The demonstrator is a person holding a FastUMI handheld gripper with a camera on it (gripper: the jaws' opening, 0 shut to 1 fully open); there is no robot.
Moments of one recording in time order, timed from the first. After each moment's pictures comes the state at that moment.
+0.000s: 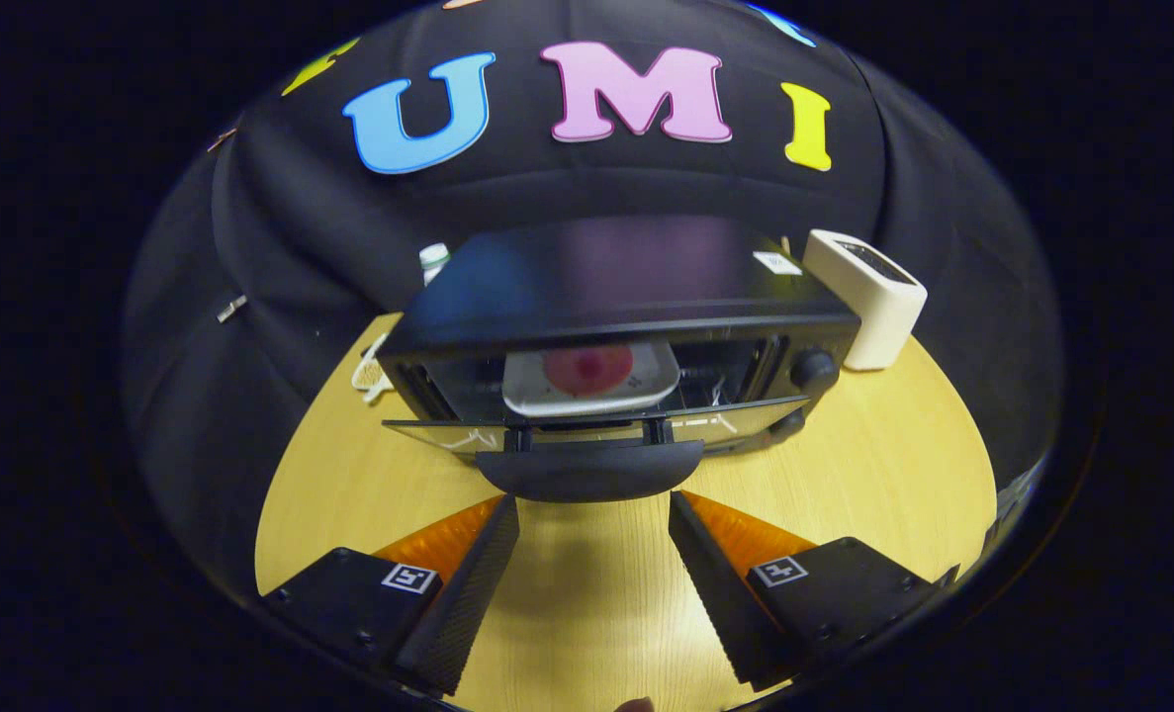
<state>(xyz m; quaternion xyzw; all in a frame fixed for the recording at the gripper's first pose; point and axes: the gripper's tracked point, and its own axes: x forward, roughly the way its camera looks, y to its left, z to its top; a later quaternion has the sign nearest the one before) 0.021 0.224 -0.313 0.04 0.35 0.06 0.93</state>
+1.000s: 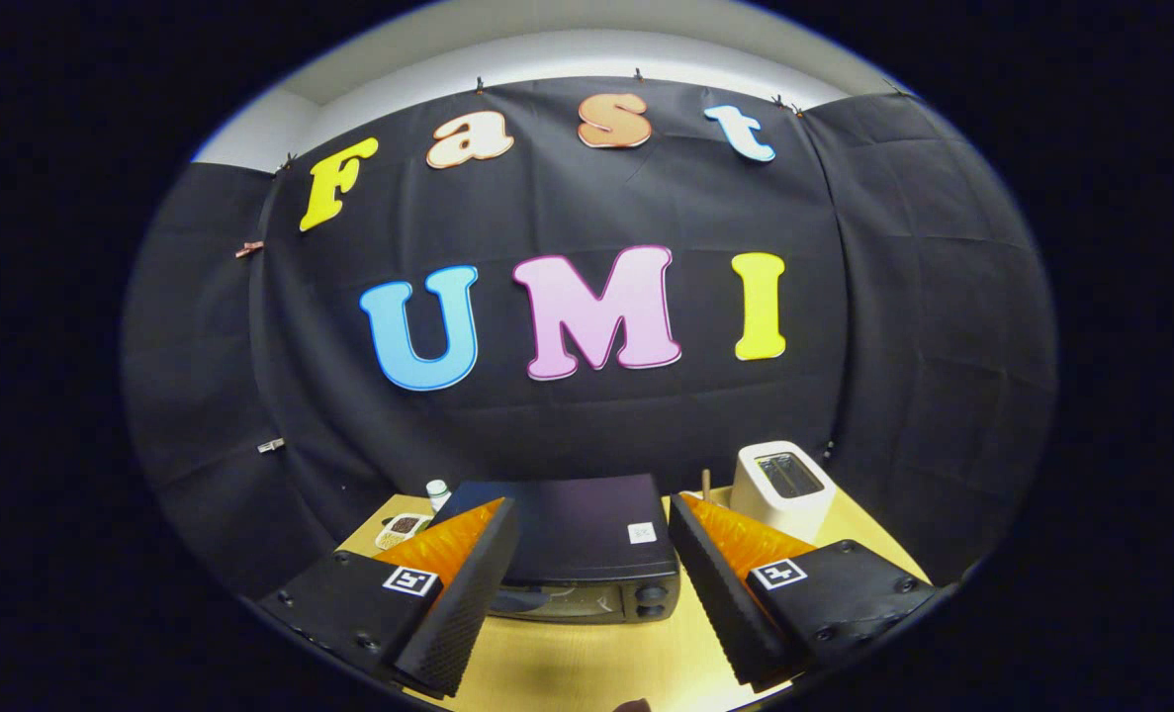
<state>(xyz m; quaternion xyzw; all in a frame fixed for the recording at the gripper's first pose) 0.051 0.076 -0.081 0.07 0.09 0.07 0.99</state>
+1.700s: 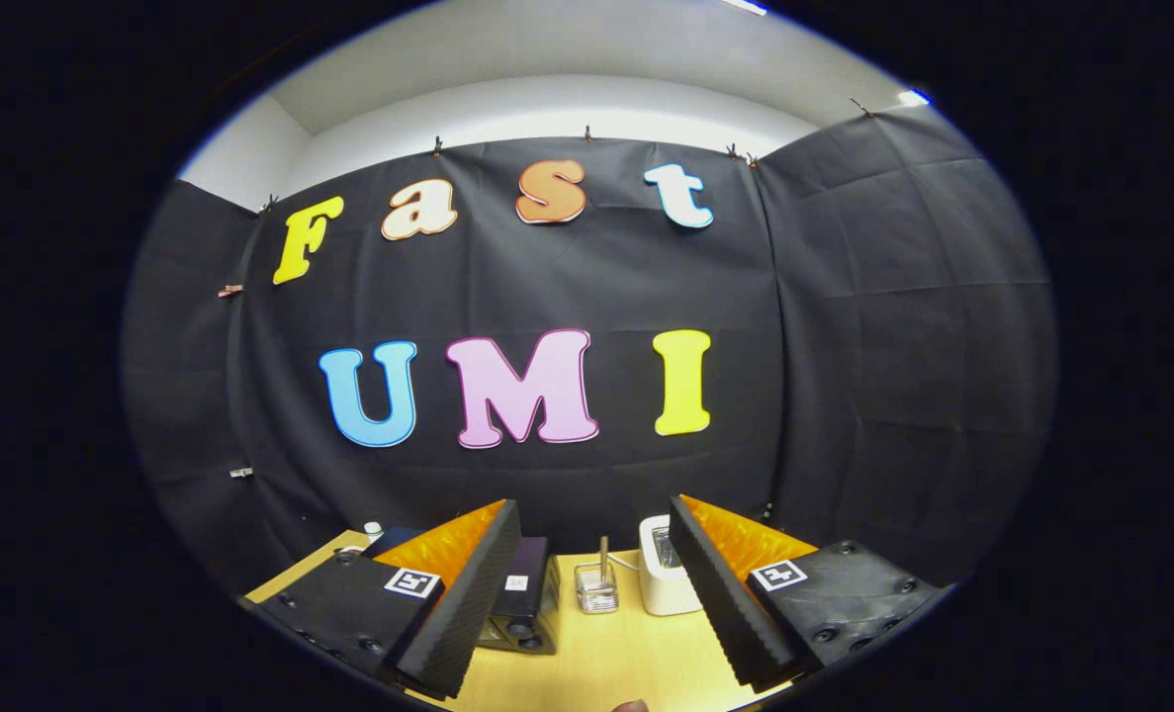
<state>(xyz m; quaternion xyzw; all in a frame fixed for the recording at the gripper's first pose) 0.040 -0.085 -0.009 0.05 0.00 0.03 1.00</state>
